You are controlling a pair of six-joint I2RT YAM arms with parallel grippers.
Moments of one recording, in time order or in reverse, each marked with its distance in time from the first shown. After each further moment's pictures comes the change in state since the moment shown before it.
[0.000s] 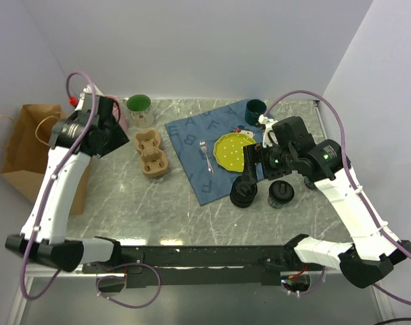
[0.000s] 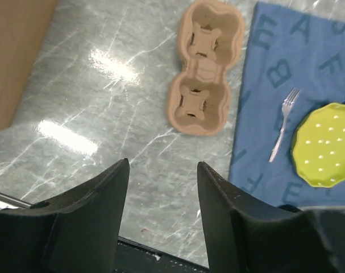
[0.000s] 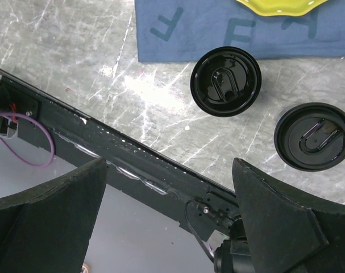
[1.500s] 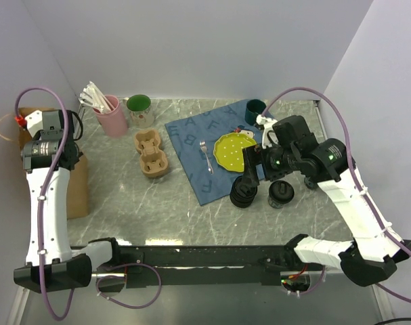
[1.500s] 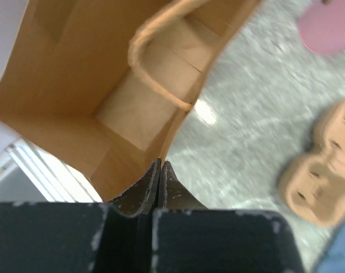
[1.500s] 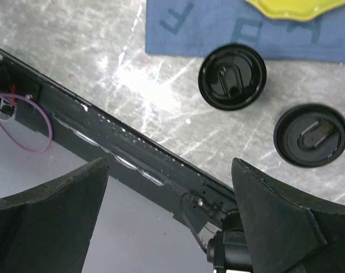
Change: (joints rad) left arm 0.361 -0.134 -0.147 0.000 -0.260 0.156; right arm 0.045 0.005 0.072 -0.066 0.000 -0.040
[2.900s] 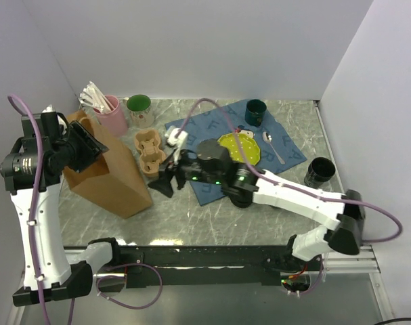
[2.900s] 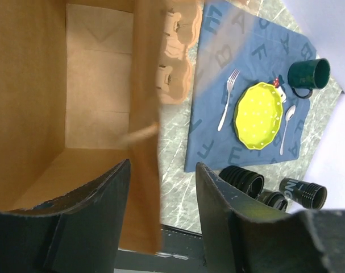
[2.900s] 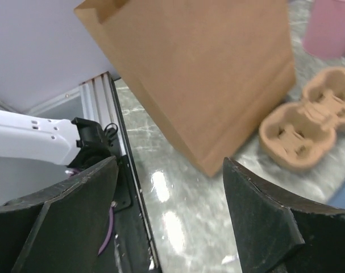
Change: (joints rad) left arm 0.001 -0.068 0.190 -0.106 0.703 -0.066; right arm 0.516 0.249 -0.281 1.256 -0.040 -0.037
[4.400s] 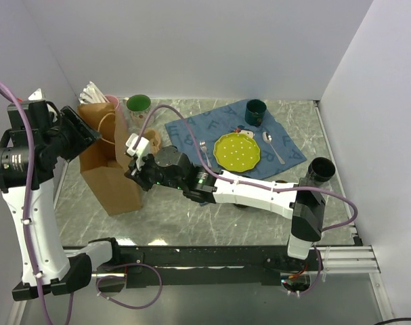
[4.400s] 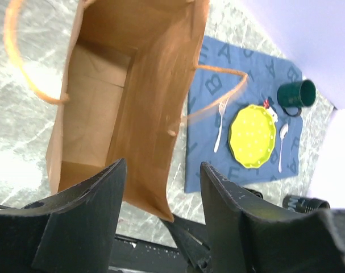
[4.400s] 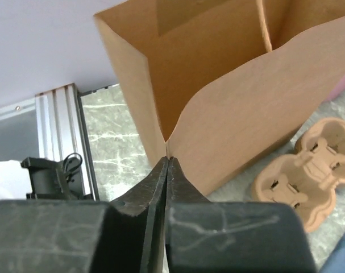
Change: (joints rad) left arm 0.000 0.073 0.182 -0.008 -0.034 0.054; right arm 0.117 0.349 0.238 0.118 0.170 -0.150
